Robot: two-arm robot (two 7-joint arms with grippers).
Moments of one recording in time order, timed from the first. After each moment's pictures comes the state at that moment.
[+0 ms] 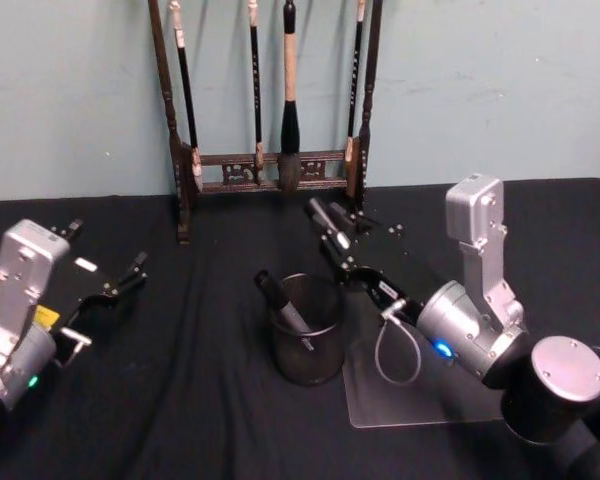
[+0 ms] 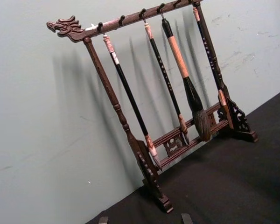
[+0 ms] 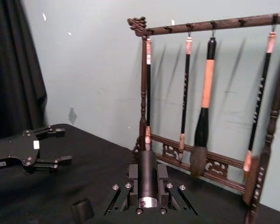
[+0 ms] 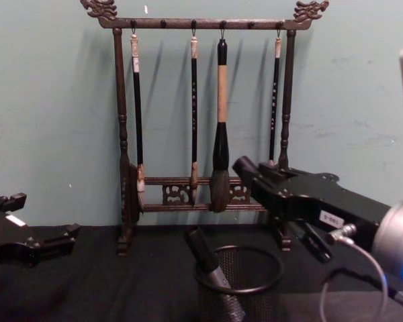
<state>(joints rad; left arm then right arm) -0.20 0.60 0.45 -1.41 -0.25 -0.12 0.03 0.25 0.23 -0.37 -1.39 0.31 -0.13 0.41</state>
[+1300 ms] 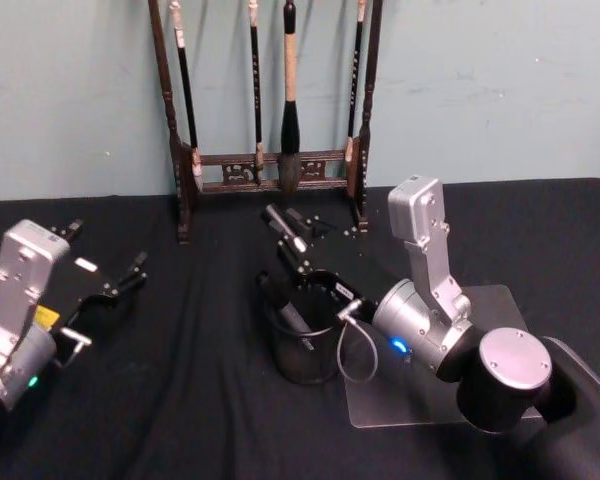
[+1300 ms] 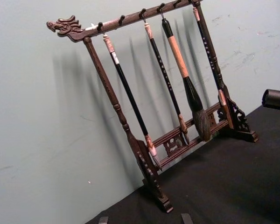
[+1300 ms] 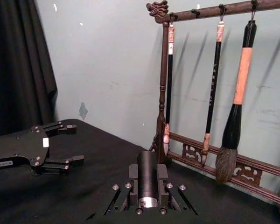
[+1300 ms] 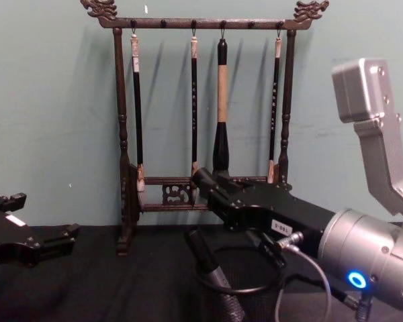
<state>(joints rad) -0.20 0.60 0.45 -1.41 -0.25 -0.12 0.03 0.33 0.16 -0.43 -1.26 0.28 -0.15 0.41</state>
